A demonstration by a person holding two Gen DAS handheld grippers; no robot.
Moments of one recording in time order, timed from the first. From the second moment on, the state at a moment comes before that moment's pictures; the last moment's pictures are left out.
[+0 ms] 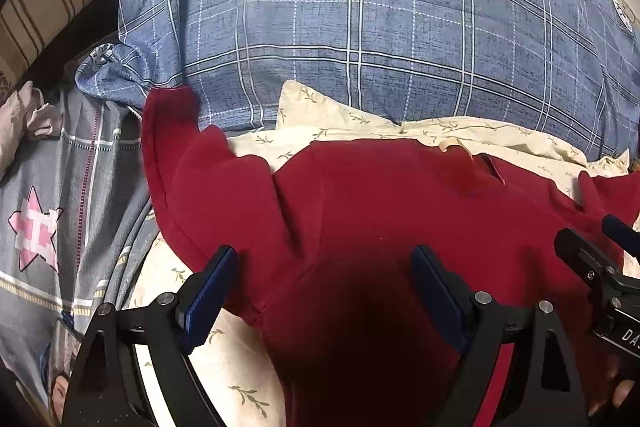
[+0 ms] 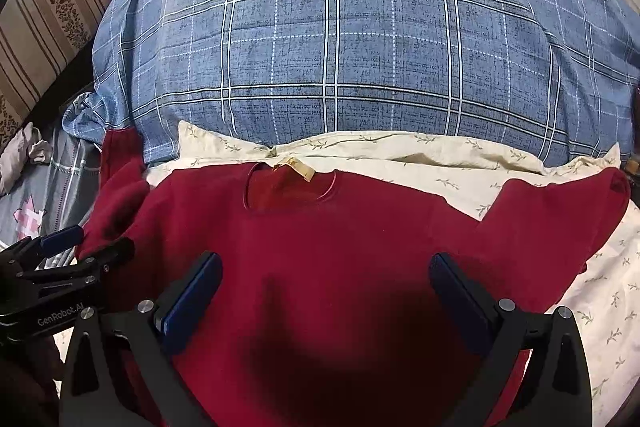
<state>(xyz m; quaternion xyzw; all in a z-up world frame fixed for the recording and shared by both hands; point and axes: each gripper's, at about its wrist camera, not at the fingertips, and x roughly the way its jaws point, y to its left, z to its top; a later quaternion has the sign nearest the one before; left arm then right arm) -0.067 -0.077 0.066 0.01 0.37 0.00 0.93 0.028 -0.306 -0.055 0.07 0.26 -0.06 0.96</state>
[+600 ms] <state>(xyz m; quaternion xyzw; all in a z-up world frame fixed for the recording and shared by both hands) -0.063 -0.071 0.065 -0.01 0.38 0.01 0.93 0.033 -0.297 -0.065 0.06 0.27 -0.05 0.96</state>
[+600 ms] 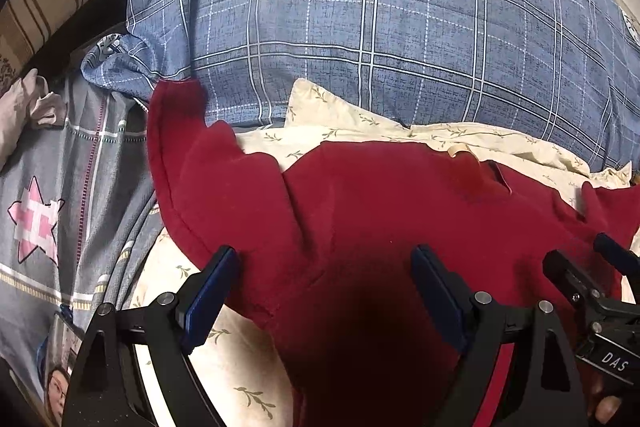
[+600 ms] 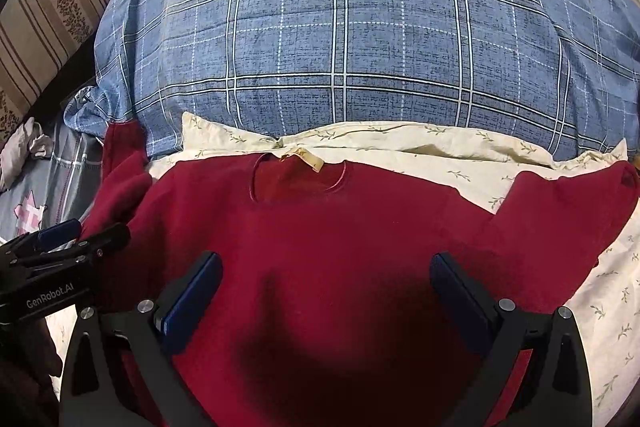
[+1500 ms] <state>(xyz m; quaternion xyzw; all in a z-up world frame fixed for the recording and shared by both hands) -0.062 -0.060 0.068 -0.03 0.38 0.01 0.93 0.037 -0.297 -0.069 0.06 0.27 -0.06 0.96</state>
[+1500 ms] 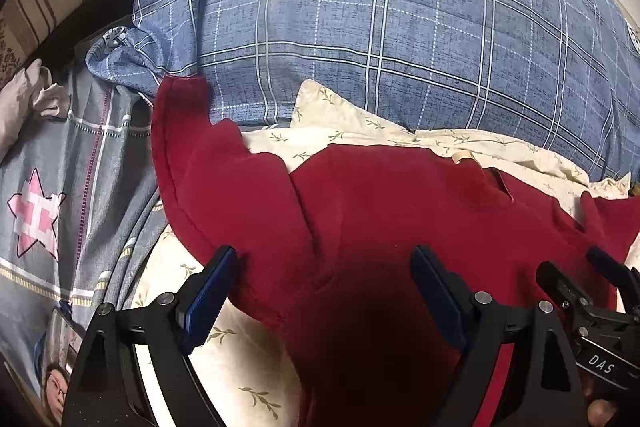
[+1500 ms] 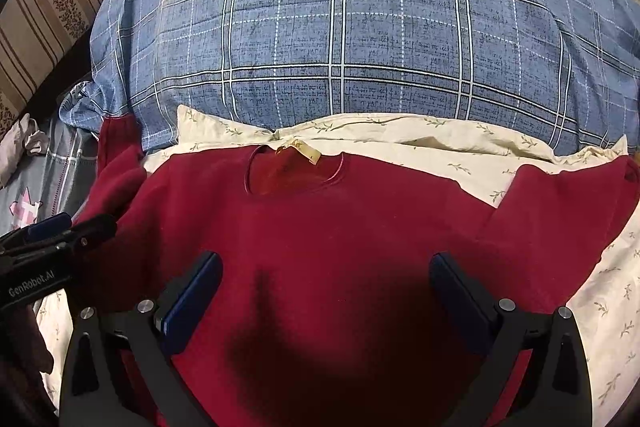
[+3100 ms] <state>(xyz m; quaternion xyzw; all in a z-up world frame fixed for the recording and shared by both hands) 0.136 0.158 -0.020 -0.22 0.45 0.10 0.86 0.048 -0.303 -0.081 0.08 0.31 -0.04 0.95</state>
